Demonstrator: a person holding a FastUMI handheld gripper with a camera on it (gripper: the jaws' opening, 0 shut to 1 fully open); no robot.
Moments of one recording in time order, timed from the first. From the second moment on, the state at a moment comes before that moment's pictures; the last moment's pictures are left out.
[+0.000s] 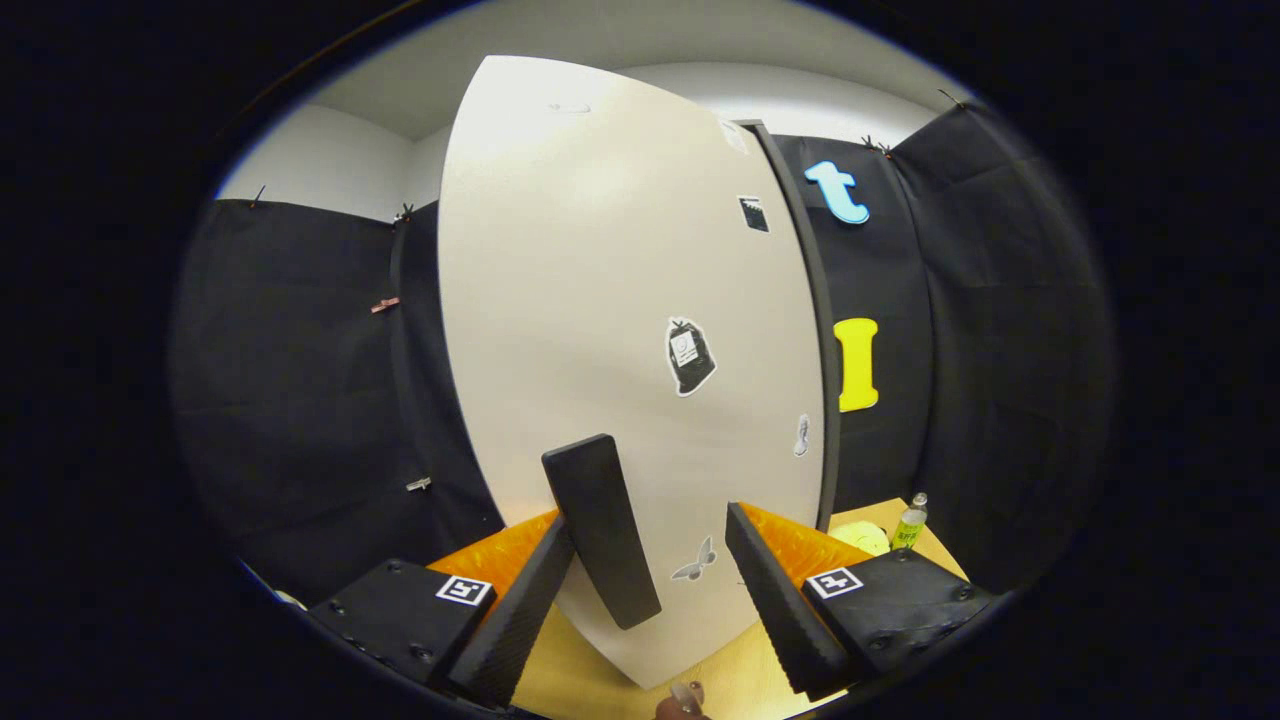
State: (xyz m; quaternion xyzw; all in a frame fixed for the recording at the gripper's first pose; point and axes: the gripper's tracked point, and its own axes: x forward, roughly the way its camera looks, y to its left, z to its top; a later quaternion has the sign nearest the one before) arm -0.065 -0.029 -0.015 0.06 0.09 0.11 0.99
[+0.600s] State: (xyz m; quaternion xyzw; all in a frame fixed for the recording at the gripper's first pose) arm -0.050 -0.011 -0.016 0.05 0.09 0.11 0.99
